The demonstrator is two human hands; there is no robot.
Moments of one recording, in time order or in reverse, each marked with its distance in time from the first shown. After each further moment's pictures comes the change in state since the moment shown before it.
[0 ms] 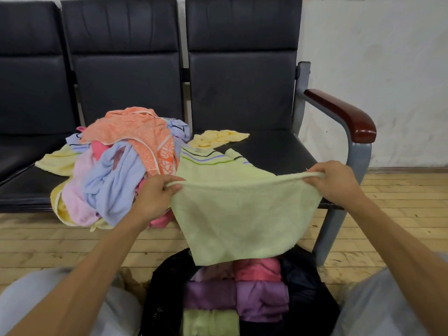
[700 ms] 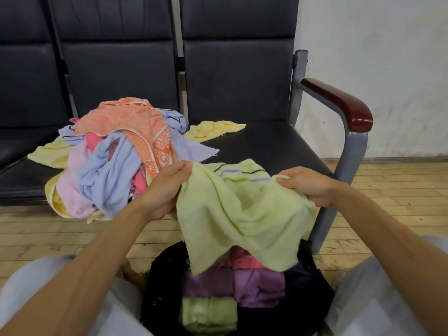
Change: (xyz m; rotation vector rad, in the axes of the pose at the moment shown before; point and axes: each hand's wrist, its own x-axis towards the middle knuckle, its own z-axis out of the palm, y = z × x) left_hand -0.009 0.026 0.017 -0.709 -0.233 -0.259; right_hand -0.014 -0.024 0.019 0.580 -0.655 0.206
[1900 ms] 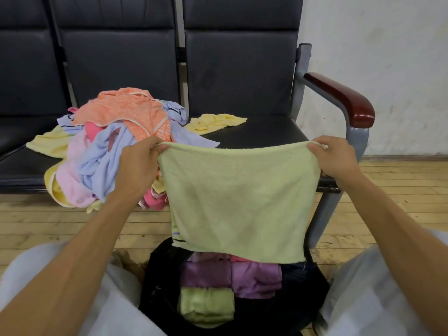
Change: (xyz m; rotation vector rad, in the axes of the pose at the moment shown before) left_hand 0.012 0.004 -0.049 0.886 0.514 0.511; right_hand -0.001 -0.002 -0.033 -0.352 0.761 -0.231
